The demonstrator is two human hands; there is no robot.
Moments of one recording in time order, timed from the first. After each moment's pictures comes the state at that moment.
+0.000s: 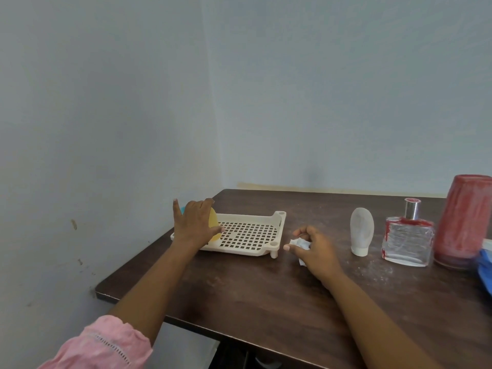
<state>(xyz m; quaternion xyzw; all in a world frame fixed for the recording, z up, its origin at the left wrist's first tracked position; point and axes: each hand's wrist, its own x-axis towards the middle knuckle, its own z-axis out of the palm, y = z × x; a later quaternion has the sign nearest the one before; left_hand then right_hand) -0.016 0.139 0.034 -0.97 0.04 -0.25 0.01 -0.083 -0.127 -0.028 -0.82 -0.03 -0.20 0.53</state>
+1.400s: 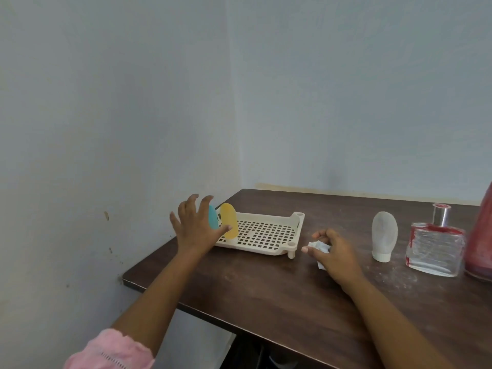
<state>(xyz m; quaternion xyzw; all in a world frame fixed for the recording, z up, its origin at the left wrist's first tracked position) -0.036 0.168 0.019 -0.94 -0.04 -0.34 -0.08 -0.090 -0.127 -0.025 -0.82 -0.04 -0.20 0.54</state>
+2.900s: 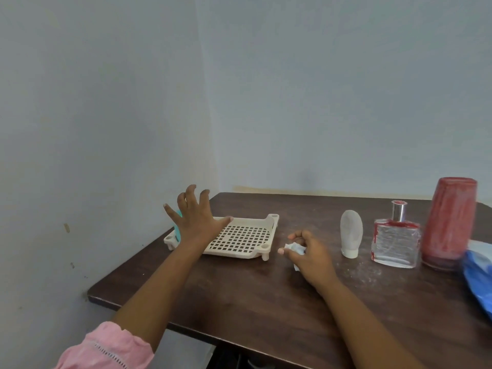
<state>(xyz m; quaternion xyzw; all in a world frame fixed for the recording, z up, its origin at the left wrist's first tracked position) -0.029 0.102 0.045 -0.94 -0.03 -0.32 -0.08 -0.102 -0.129 -0.021 -0.81 -0.03 -0.23 0.54</state>
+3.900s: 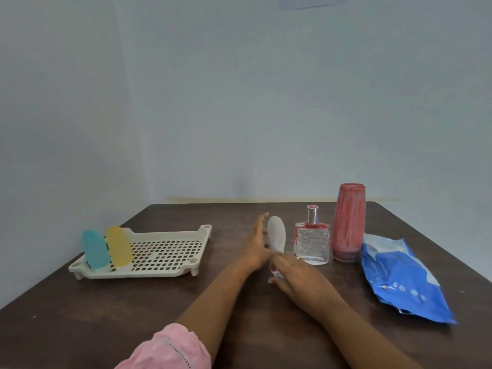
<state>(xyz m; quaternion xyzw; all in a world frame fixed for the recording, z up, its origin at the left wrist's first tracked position) -0.050 -0.132 -0.006 -0.81 0.28 0.06 -0.52 -0.175 -0.231 -0.014 -0.95 -0.15 -0.26 0.13</state>
